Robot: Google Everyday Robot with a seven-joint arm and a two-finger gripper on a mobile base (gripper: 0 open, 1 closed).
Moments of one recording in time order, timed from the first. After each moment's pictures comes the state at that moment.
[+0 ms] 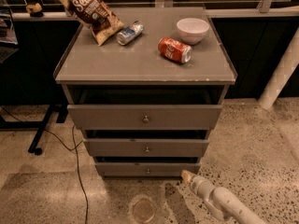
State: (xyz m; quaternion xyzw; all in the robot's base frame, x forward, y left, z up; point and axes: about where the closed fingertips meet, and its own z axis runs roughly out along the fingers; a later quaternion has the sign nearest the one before) arm 0.602 -0.222 0.225 0.07 0.87 0.26 0.42
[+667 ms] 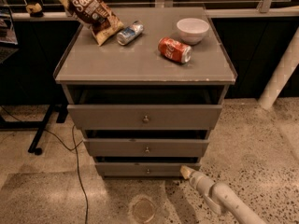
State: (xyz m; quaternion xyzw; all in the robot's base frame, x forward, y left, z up) arm 0.630 -0.221 0.218 0.07 0.86 0.28 0.43
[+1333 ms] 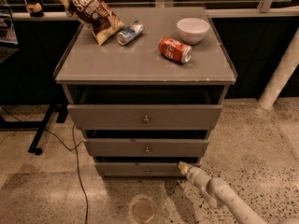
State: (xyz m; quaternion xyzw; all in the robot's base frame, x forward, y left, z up) arm 0.660 -0.216 0.211 0.07 0.85 0.29 0.43
